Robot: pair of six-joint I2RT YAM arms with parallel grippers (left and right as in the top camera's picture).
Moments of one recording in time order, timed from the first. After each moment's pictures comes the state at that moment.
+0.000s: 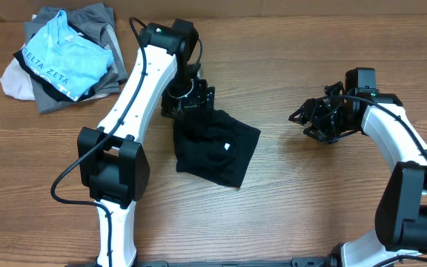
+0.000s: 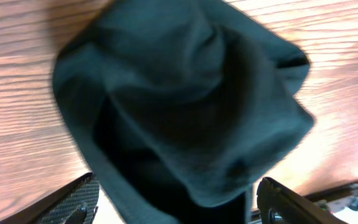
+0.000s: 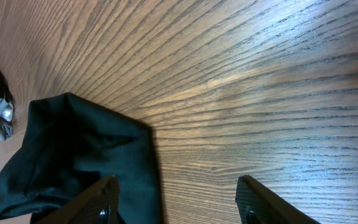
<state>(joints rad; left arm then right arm) -0.33 2.18 2.08 -1.52 0.31 -0.30 -0.08 1.76 1.16 -0.75 -0.56 0.43</state>
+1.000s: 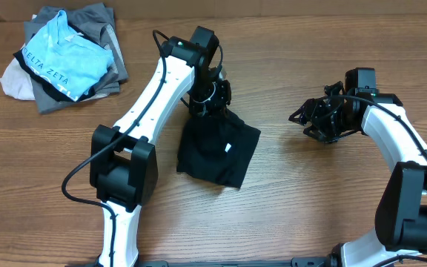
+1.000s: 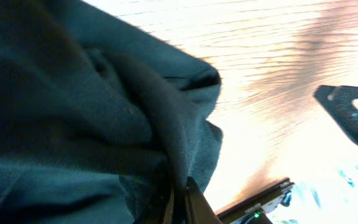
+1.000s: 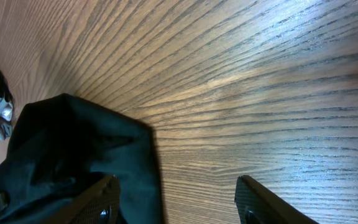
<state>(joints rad) -0.41 2.18 1.97 -1.27 0.51 -0.46 -0.08 1.76 1.16 -0.75 -0.56 0.42</state>
